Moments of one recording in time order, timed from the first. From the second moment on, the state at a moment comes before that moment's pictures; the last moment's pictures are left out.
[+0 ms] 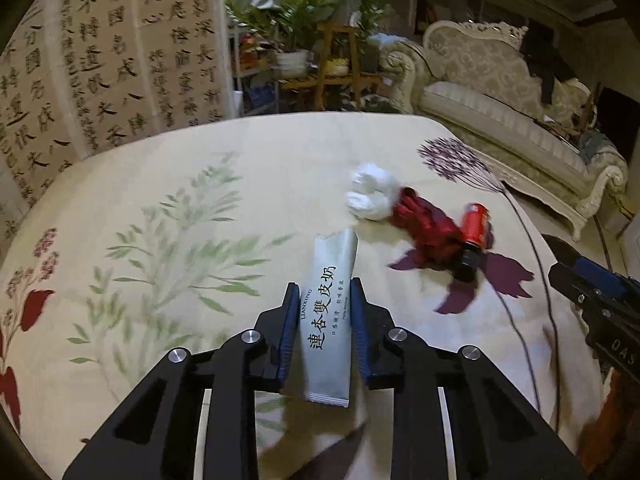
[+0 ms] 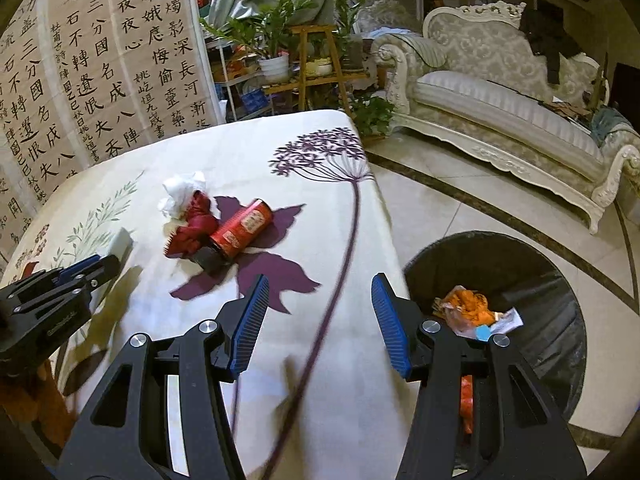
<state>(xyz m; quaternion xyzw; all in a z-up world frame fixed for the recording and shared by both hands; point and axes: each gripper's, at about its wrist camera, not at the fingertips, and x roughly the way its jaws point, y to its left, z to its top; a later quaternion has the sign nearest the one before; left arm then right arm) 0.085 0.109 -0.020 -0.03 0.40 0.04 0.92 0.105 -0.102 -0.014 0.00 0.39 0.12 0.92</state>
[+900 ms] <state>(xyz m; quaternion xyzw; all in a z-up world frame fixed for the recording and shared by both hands) 0.069 0.193 -0.024 -0.07 0.39 0.10 0.91 0.158 -0.041 -0.030 -0.02 0.43 0.11 0.89</state>
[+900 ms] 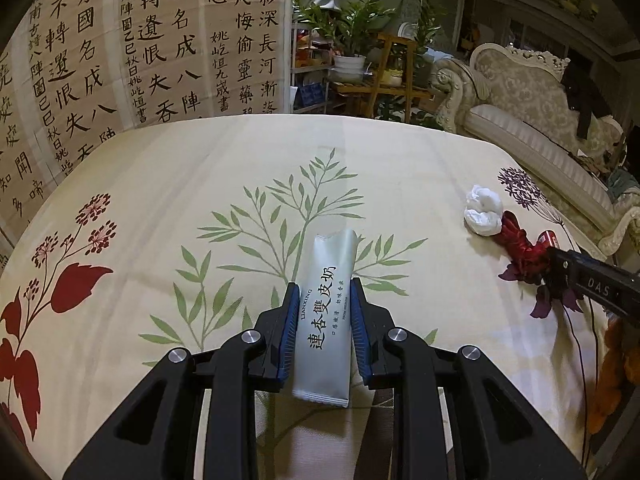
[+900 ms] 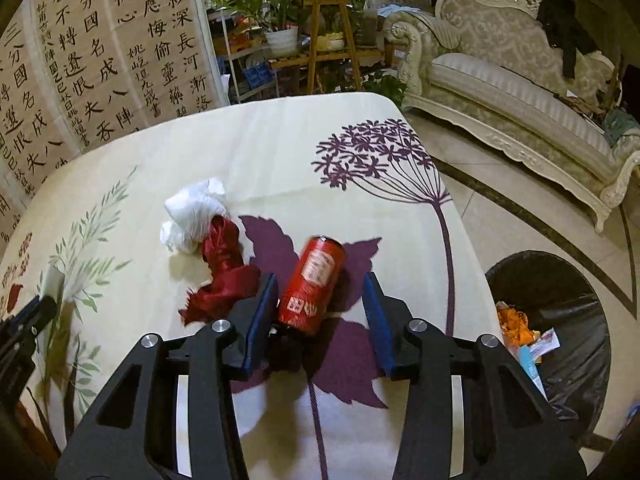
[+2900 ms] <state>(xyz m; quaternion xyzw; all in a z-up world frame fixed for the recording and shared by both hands) 0.047 0.001 0.001 0.00 0.36 -0.05 0.93 0.049 -0.215 -0.013 0.04 0.37 0.01 0.93</state>
